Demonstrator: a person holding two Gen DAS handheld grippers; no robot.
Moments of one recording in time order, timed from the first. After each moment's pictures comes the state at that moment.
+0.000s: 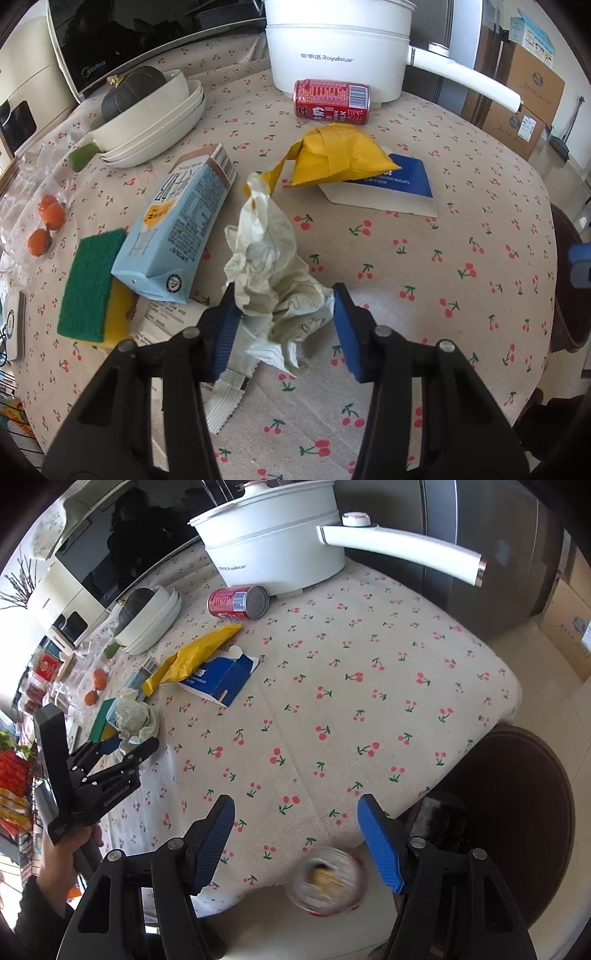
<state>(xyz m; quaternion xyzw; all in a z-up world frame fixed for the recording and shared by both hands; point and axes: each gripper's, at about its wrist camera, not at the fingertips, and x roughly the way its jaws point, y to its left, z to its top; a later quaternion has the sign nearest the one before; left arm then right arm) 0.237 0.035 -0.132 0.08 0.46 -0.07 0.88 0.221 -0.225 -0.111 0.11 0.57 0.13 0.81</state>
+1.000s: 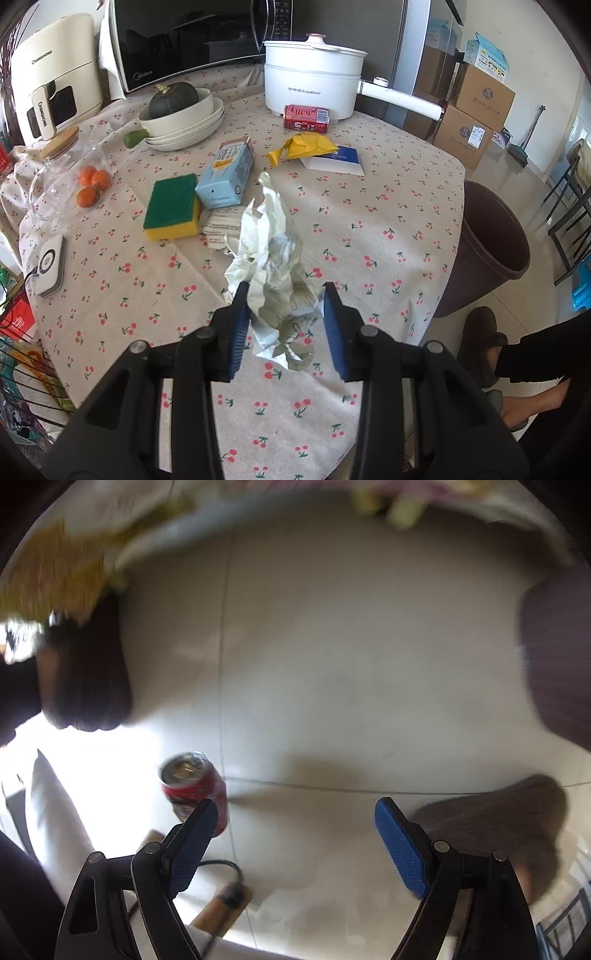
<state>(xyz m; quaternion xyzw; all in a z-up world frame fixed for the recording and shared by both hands) 0.098 0.109 -0.070 0.04 0.44 -0.14 0.89 -0.060 -0.108 -0.419 -0.16 0.77 0.25 0.56</state>
